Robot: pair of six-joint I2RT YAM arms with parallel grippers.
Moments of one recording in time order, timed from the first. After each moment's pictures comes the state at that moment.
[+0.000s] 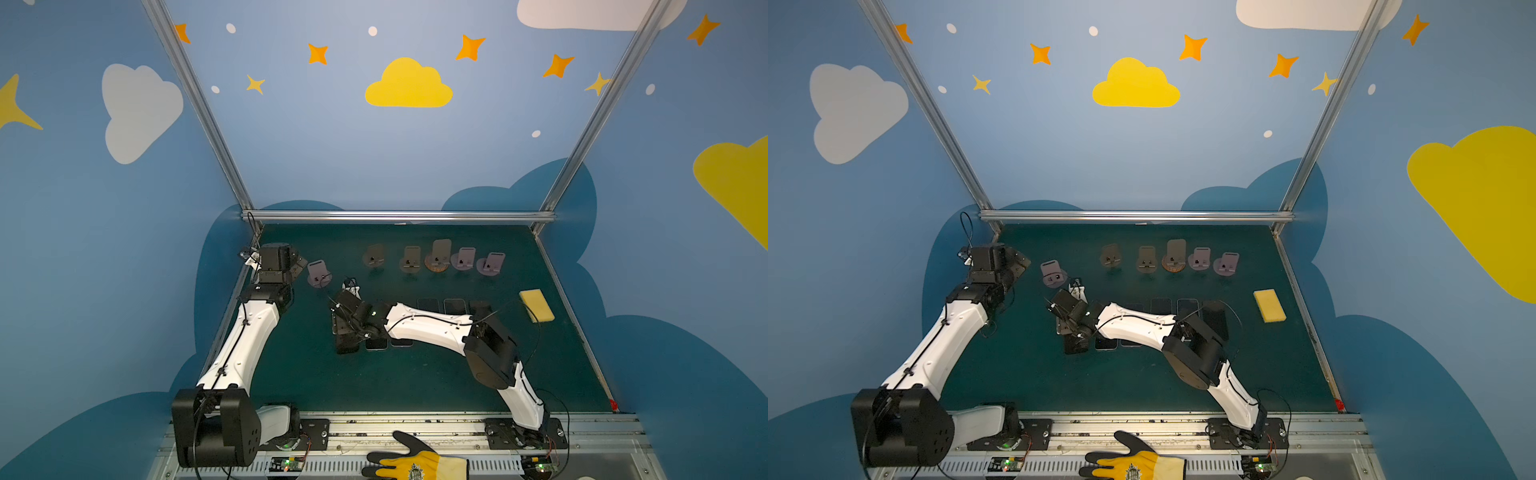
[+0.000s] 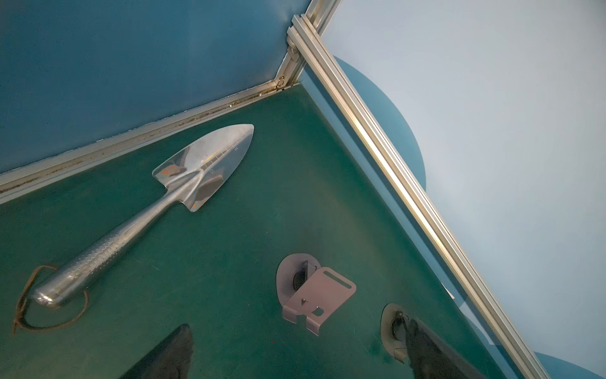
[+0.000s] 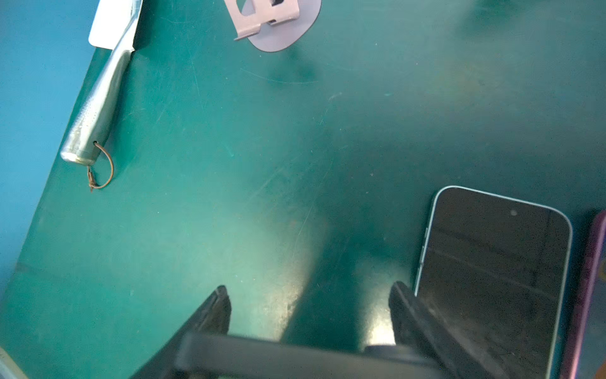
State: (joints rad) left arm 0.02 1.26 1.00 -0.39 -0.28 -0.88; right arm 1.18 2.17 1.76 -0.50 0.26 0.81
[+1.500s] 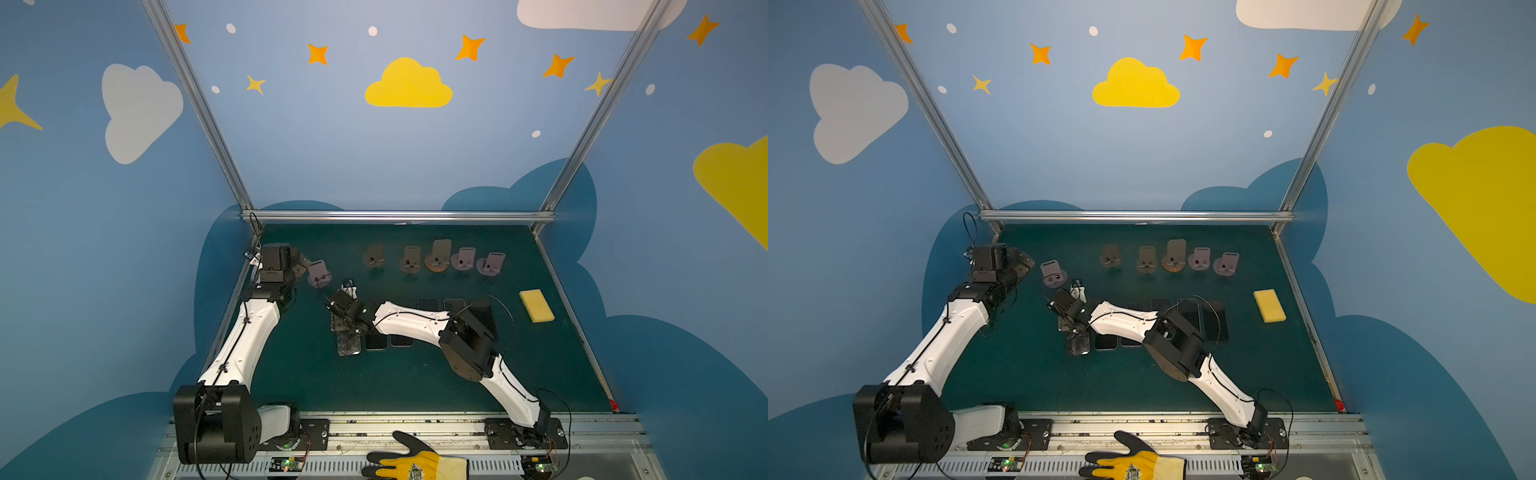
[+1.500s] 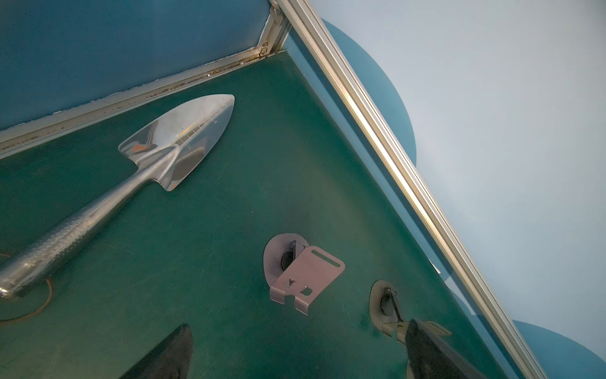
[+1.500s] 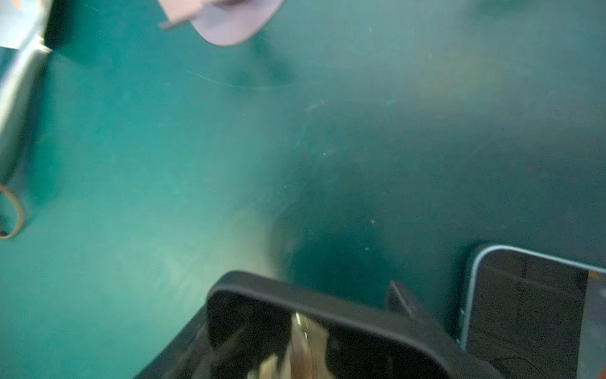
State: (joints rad) left arm 0.02 1.27 1.00 -0.39 -0.18 -0.89; right arm 1.14 2.37 1.89 -0.49 0.28 0.81
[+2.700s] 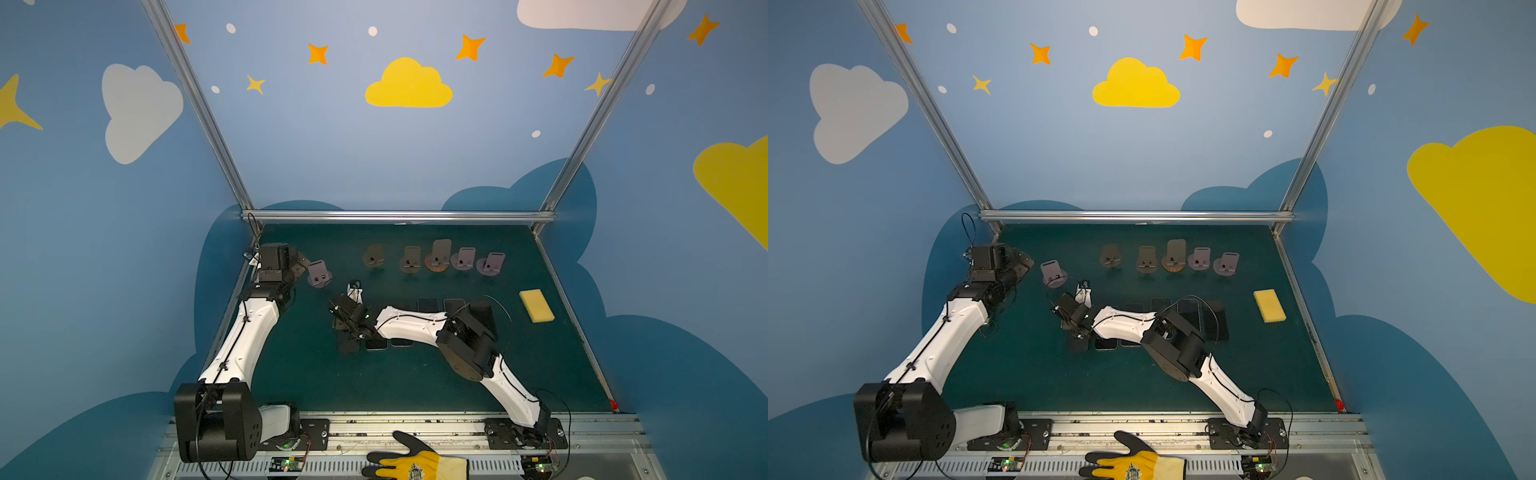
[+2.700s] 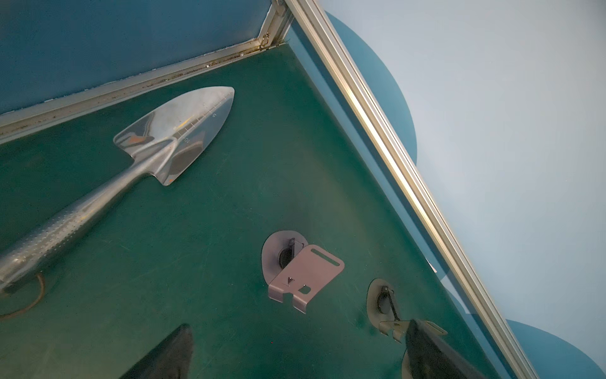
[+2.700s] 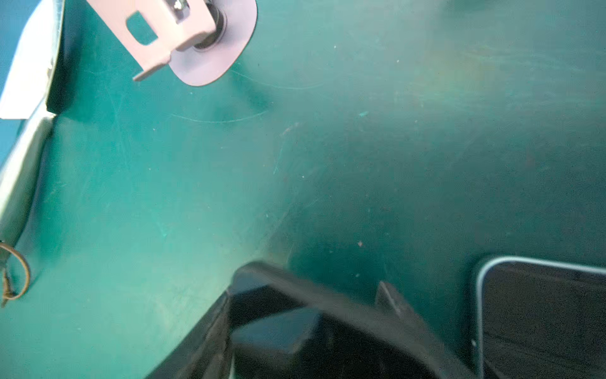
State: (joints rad) left arm 0.03 1.28 1.00 -0.39 -0.15 -0.91; right arm 1.14 2.35 1.79 -0.32 0.34 0.95
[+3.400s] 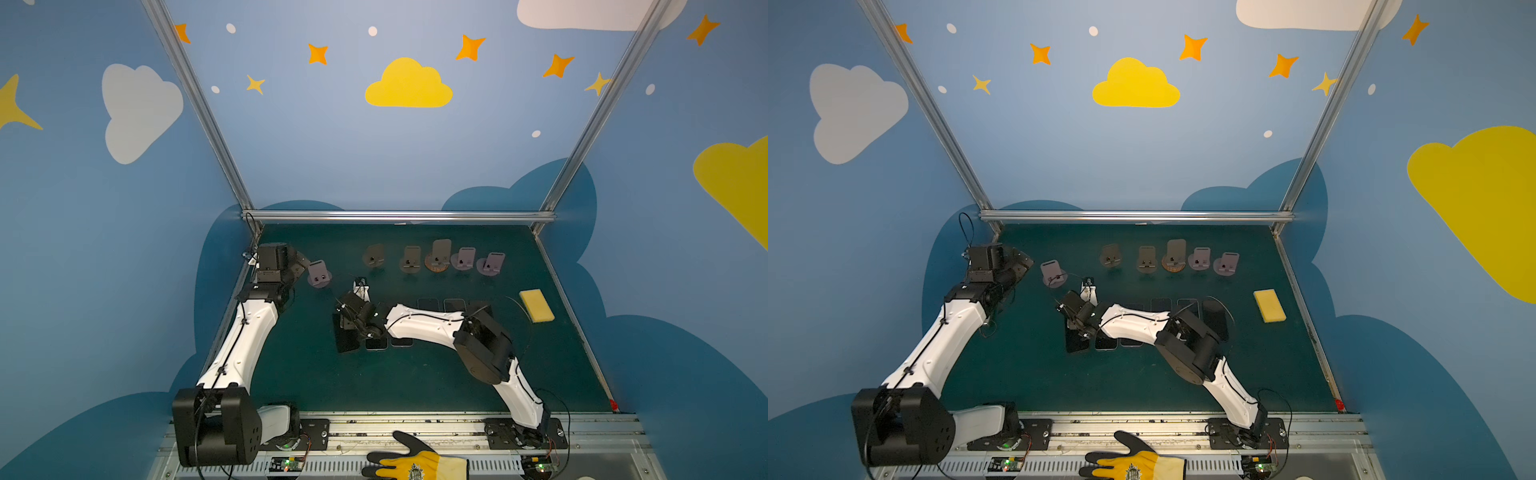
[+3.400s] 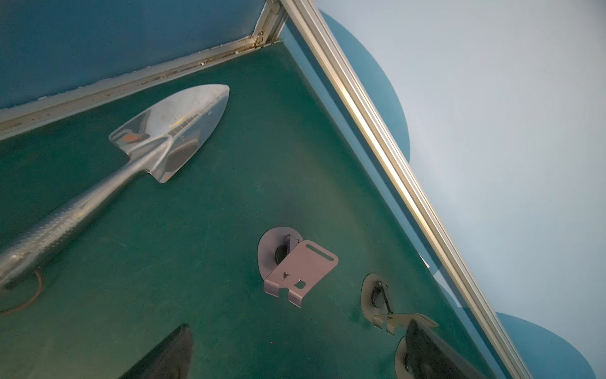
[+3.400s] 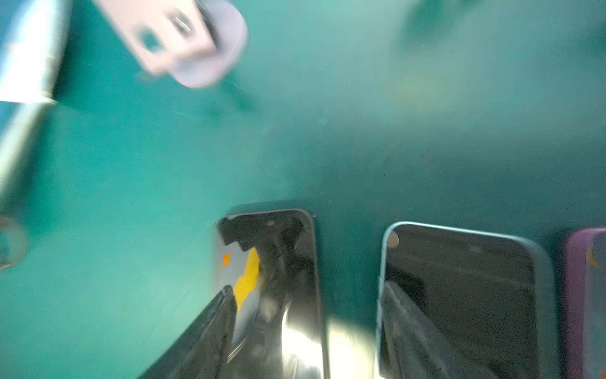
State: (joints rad) left arm 0.04 1.23 1.01 -0.41 -0.14 -0.90; right arm 1.15 2.15 1.66 -0.38 0.39 0.82
